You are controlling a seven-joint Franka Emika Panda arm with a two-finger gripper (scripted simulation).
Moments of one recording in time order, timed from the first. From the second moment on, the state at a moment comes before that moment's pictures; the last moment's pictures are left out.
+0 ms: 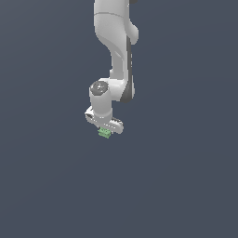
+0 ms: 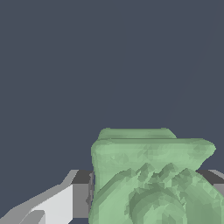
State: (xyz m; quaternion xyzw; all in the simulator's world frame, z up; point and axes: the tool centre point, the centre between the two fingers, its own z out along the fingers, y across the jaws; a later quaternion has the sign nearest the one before) arm -0.071 -0.074 0.042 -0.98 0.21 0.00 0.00
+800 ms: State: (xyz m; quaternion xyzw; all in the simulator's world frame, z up) arm -0.083 -0.054 0.061 -0.98 0.21 0.00 0.00
